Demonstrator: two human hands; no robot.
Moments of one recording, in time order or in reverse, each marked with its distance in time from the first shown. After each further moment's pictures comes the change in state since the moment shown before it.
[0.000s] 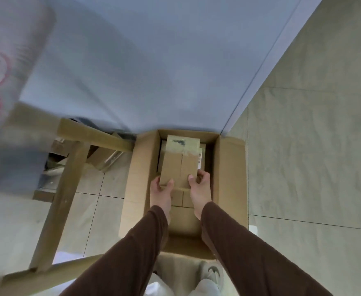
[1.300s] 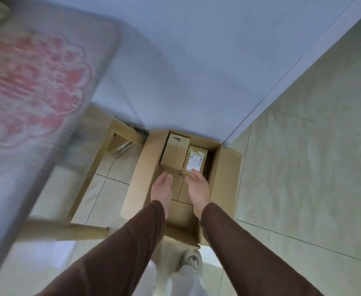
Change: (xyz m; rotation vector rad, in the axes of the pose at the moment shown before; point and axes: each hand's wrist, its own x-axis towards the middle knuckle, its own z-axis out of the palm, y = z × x) left_hand -0.076 0.043 -0.008 -0.040 -0.008 0.000; right_hand -0.087 -0.068 -0.007 -0.273 -0.138 -0.008
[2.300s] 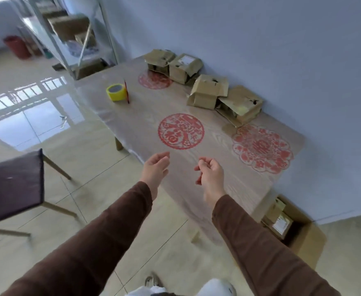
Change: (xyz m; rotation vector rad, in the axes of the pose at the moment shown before) left_hand -0.394 0.163 -0.591 -0.385 0.282 0.425; right_hand -0.509 -0.104 0.403 -0.111 -0.318 -0.531
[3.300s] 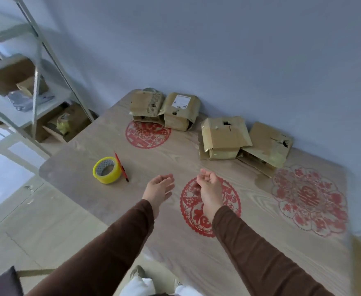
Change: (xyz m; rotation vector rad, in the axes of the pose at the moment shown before) left_hand 0.360 0.164 -0.071 0.170 -0.243 -0.230; right_hand 0.278 -0.074 0.244 0.192 0.228 0.127
